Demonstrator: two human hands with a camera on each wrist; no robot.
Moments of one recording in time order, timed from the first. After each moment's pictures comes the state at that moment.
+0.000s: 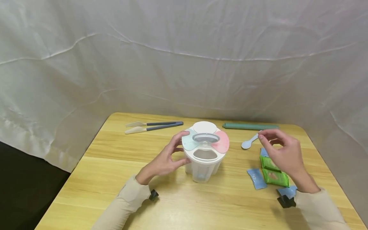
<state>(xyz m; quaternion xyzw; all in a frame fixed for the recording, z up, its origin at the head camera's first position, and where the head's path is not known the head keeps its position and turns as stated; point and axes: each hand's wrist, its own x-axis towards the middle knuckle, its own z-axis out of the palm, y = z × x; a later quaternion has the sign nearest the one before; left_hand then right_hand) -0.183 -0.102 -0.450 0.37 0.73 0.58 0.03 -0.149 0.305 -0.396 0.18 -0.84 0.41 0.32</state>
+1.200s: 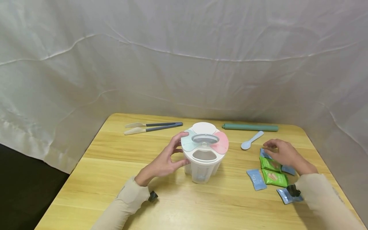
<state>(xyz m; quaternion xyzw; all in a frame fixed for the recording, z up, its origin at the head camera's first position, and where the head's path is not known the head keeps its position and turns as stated) -0.182 -0.102 -0.449 0.37 0.73 0.57 0.04 -0.194 0.394 -0.456 0.11 -0.97 0.21 -0.02</state>
